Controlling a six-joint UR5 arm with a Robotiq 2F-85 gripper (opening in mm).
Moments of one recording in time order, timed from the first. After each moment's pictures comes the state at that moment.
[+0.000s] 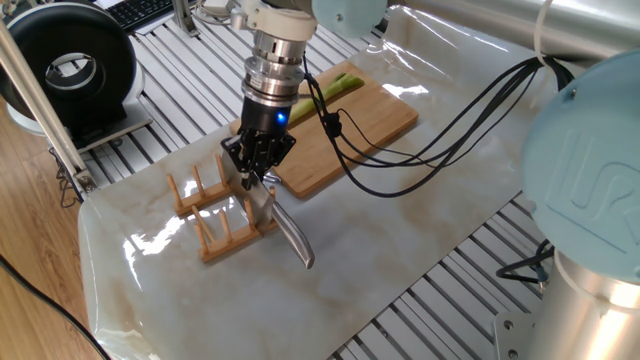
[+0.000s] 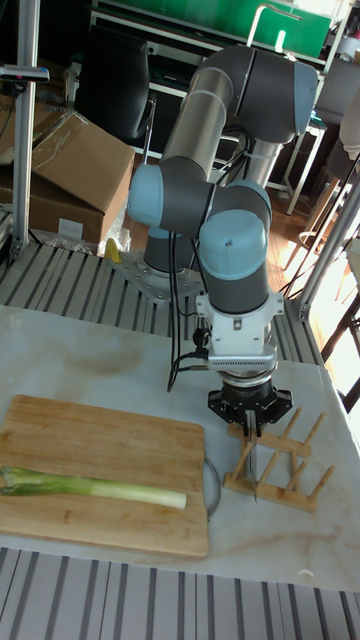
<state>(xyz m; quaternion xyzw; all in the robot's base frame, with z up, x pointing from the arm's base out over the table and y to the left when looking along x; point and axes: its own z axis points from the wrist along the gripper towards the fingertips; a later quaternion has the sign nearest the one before) 0.563 0.172 0.061 -0.05 -0.98 -0.20 0.06</state>
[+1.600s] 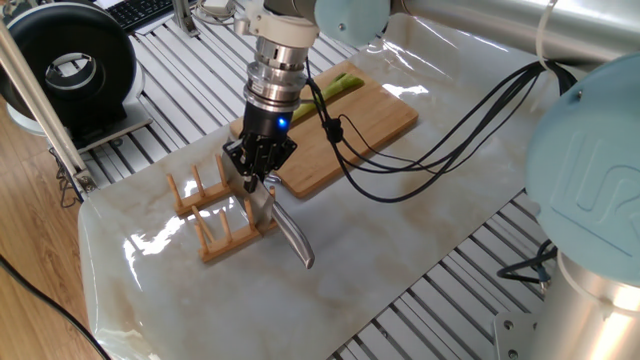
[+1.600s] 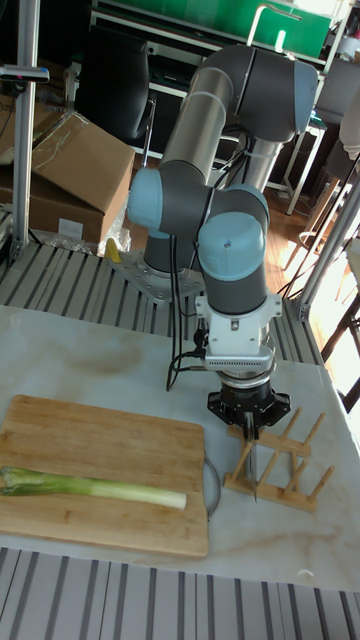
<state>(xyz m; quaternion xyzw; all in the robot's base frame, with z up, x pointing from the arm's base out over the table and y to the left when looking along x) 0.564 0.173 0.055 -0.07 -0.98 -0.20 0.05</state>
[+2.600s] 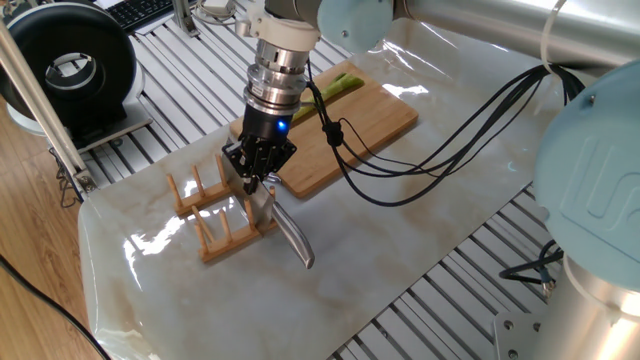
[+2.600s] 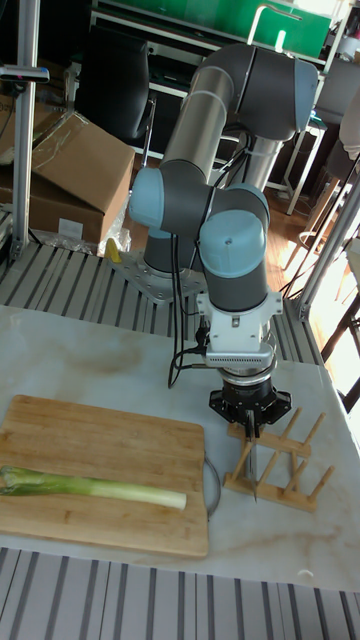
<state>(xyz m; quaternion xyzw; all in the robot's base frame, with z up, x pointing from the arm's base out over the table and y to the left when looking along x) 0.559 0.175 0.056 -0.08 -0.98 -0.20 0.05</state>
